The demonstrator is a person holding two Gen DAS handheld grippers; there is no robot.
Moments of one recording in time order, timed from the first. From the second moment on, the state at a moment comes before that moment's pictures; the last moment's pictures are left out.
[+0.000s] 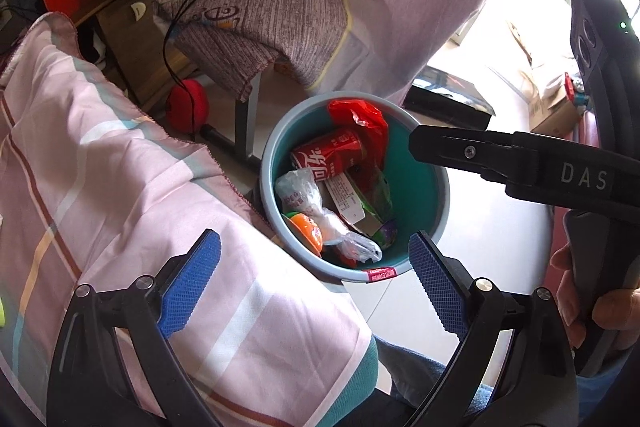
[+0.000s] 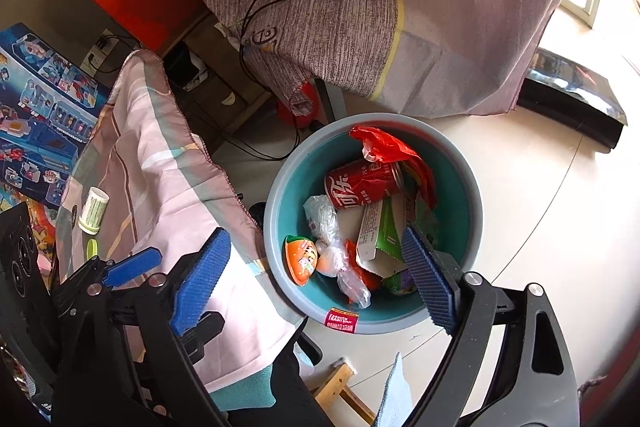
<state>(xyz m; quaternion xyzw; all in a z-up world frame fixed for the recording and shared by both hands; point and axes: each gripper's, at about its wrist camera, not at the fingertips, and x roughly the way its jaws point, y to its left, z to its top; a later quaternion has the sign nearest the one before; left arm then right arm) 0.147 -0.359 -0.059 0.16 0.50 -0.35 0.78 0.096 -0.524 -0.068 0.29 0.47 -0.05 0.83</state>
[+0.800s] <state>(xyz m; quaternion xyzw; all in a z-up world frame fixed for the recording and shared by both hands) 0.087 -0.246 -0.008 0.09 0.44 -0.24 0.86 0.009 -0.424 0.001 0.12 0.41 -0.07 0.90</state>
